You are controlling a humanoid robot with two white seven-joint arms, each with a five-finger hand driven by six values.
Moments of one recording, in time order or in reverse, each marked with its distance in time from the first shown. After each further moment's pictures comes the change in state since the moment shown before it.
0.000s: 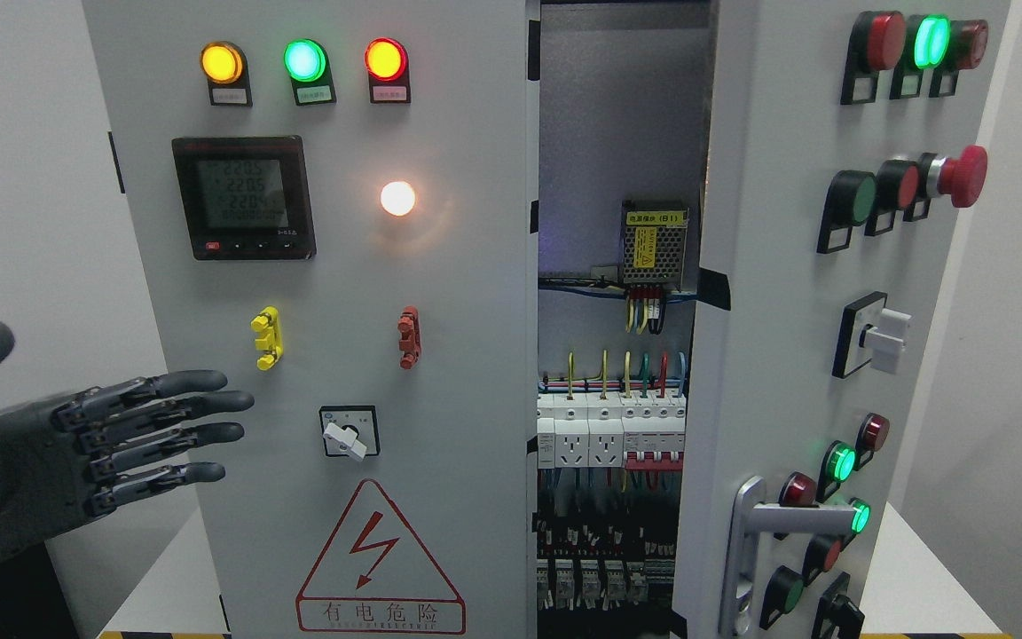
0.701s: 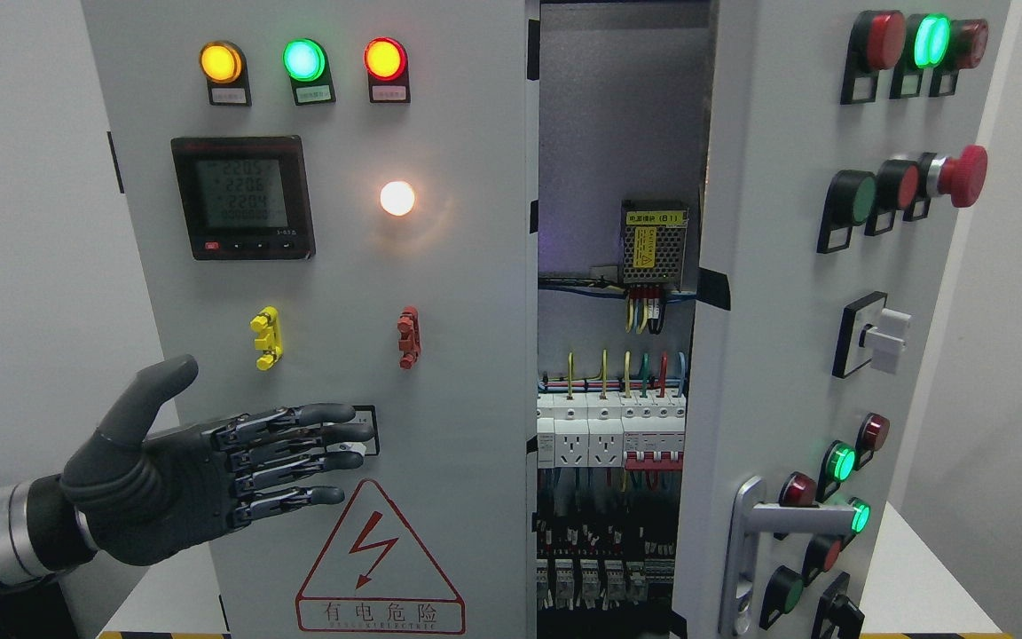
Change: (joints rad) left arm -0.191 -0.210 -0.262 0.090 -0.052 0.008 0.002; right arm 0.000 0.000 0.000 0.000 0.000 0.000 0.001
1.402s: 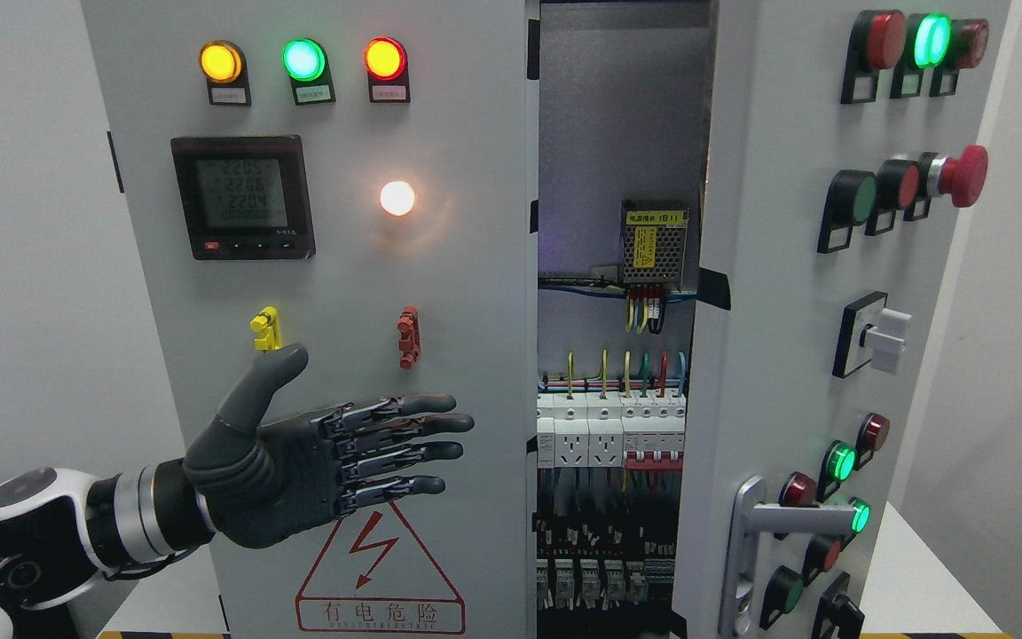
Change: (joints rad) left arm -0.095 -0.203 -0.075 0.030 -0.009 -0.002 0.091; right arm 0.000 0.000 0.000 0.000 0.000 0.000 -0.001
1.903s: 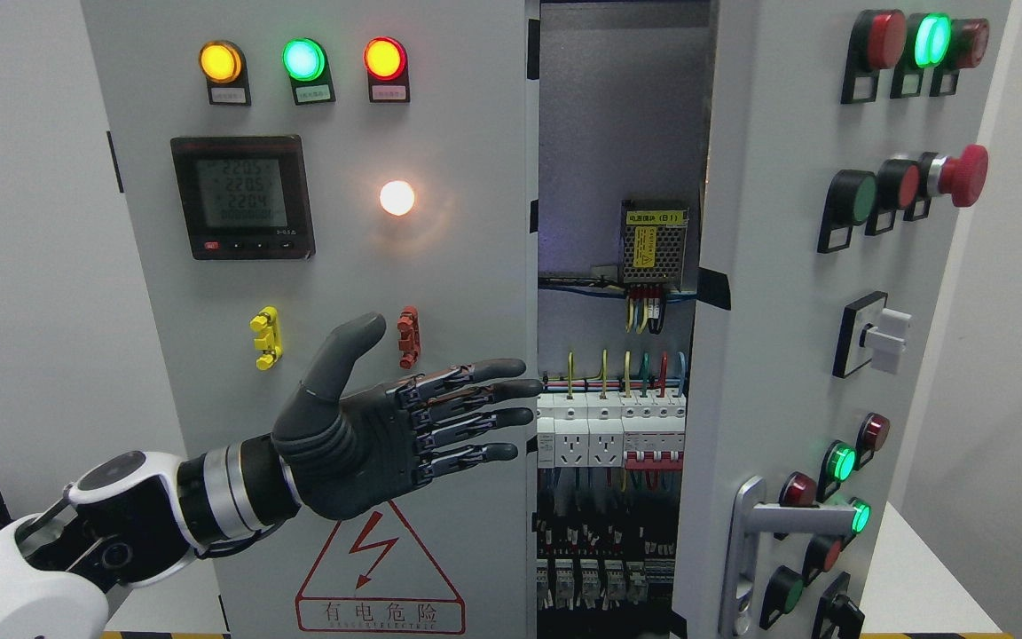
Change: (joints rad) left arm -0.047 -0.158 0.008 0.009 -0.003 0.007 0.111; right arm 0.000 0.000 0.000 0.000 0.000 0.000 0.000
